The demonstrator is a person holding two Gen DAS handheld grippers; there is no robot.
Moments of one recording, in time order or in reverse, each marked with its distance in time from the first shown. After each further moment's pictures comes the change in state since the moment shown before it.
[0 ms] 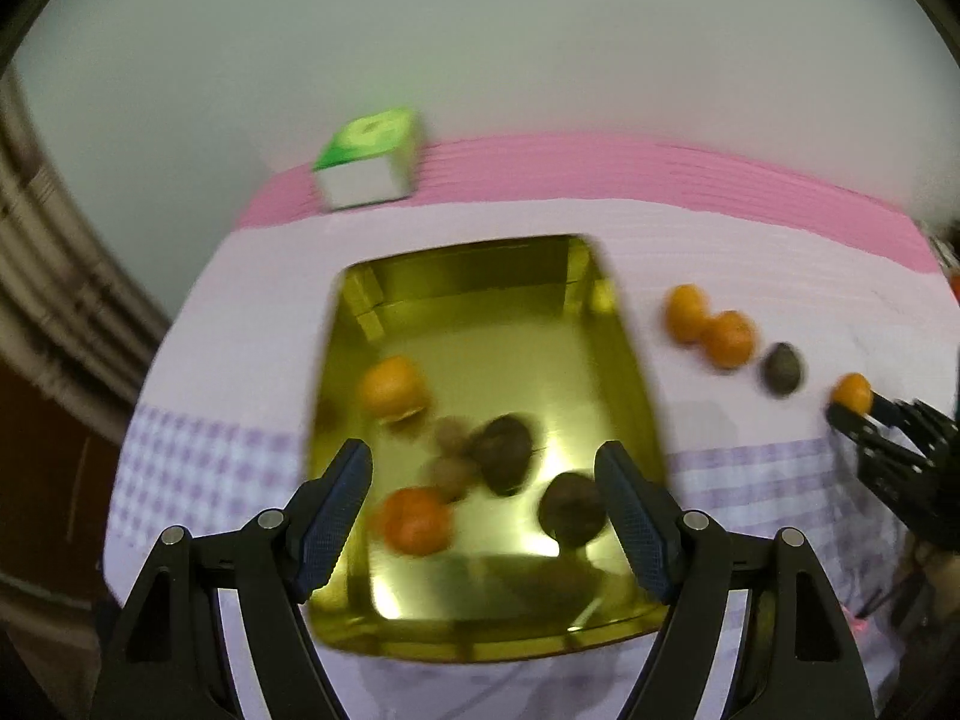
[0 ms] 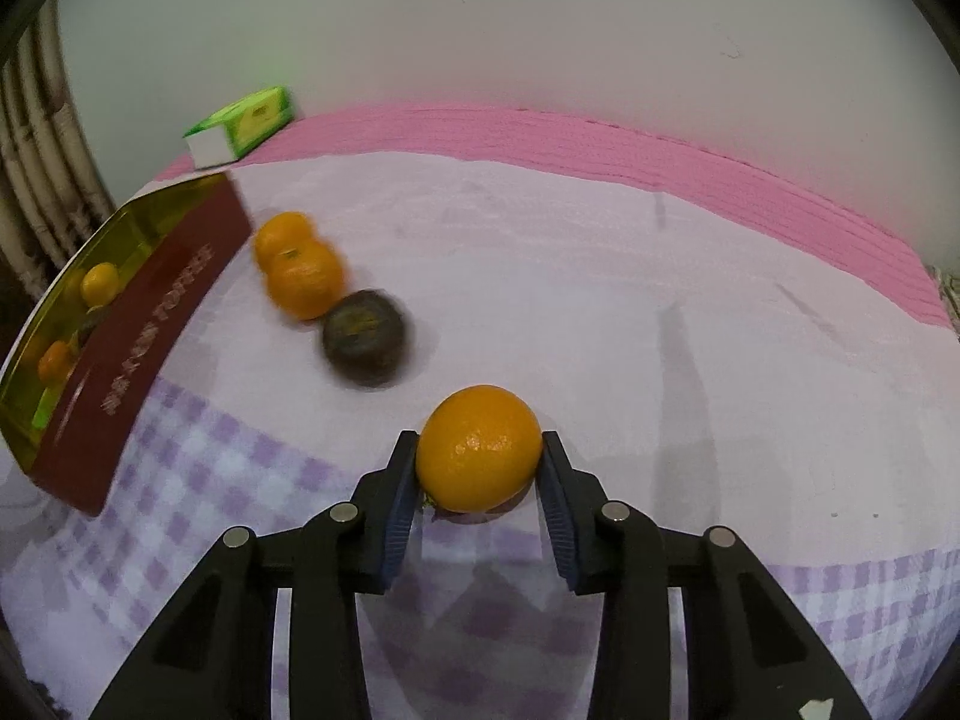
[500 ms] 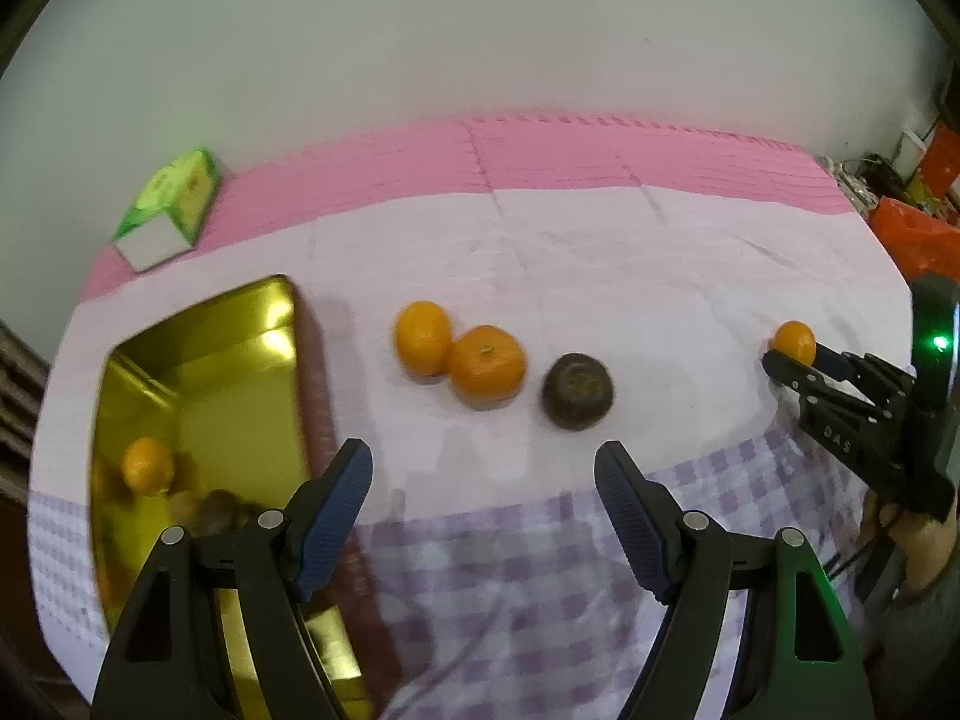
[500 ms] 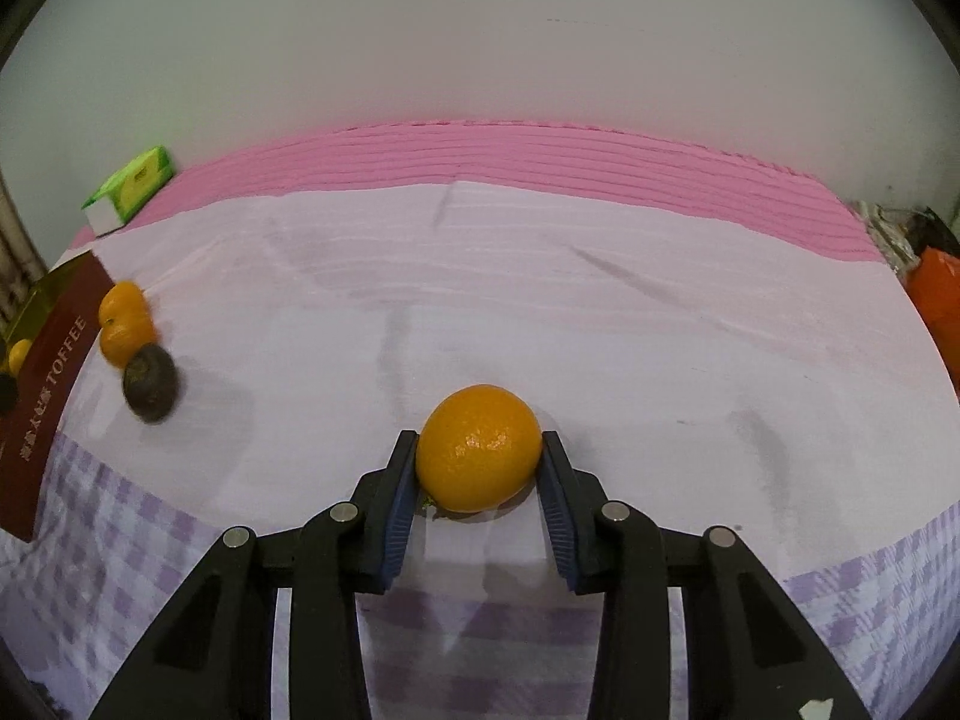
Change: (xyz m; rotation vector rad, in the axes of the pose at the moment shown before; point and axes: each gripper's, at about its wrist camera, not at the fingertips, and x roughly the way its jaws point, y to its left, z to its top) left arm 0.033 -0.129 0.030 0.137 0.043 -0.191; right arm -0.002 -0.100 -0.002 0.145 -0.020 -0.107
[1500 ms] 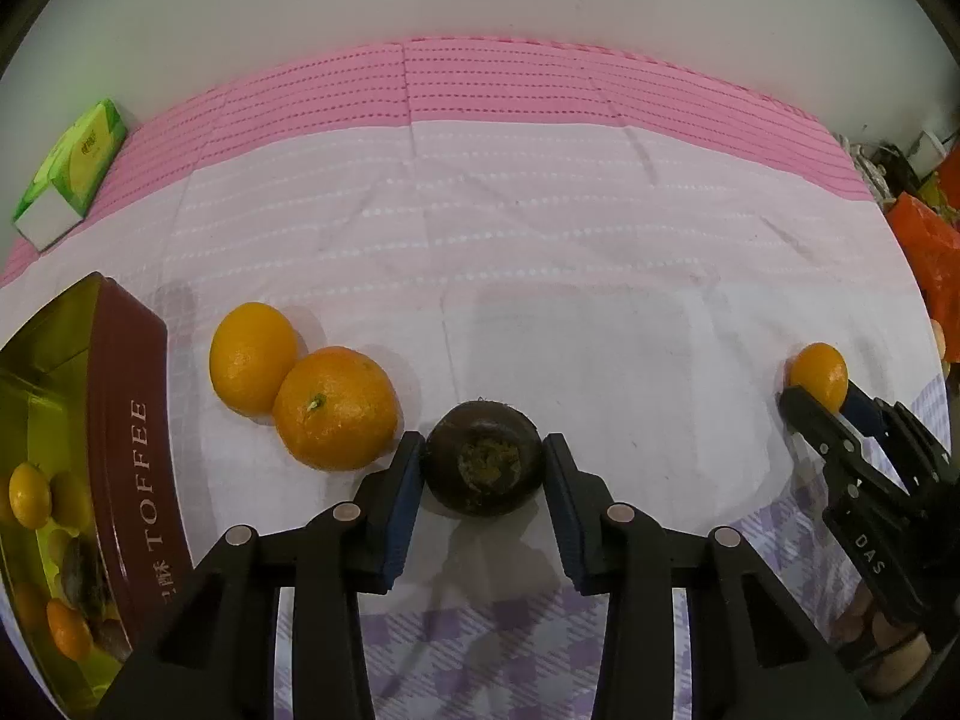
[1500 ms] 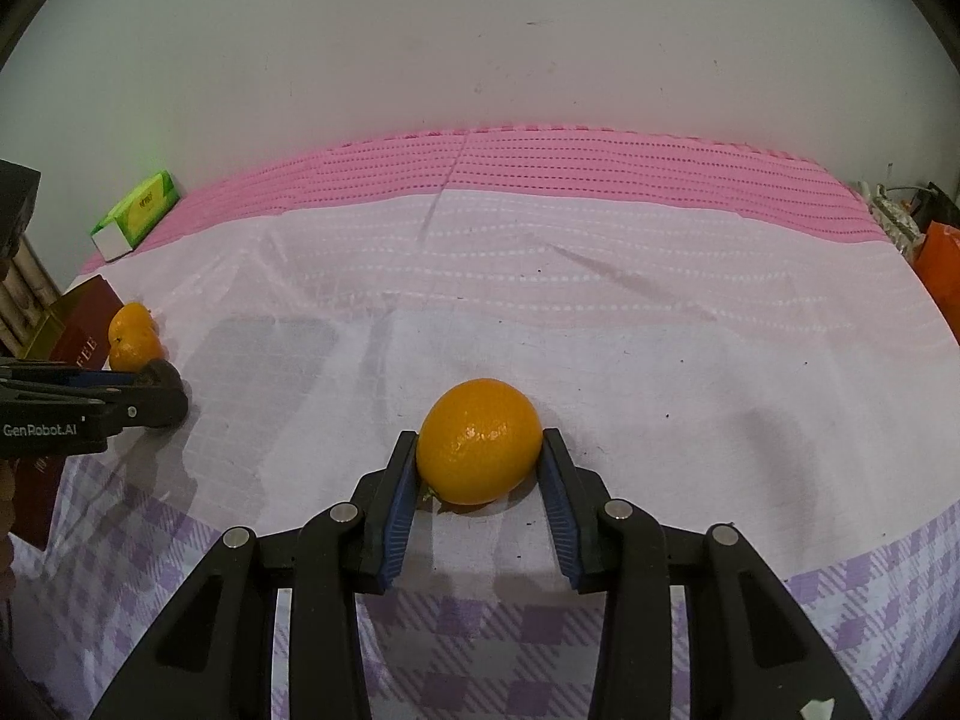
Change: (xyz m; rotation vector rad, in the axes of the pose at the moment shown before) left arm 0.079 -0.039 0.030 -0.034 0.151 -0.069; right arm -0.004 -0.018 -0.006 0.041 -0.029 0.044
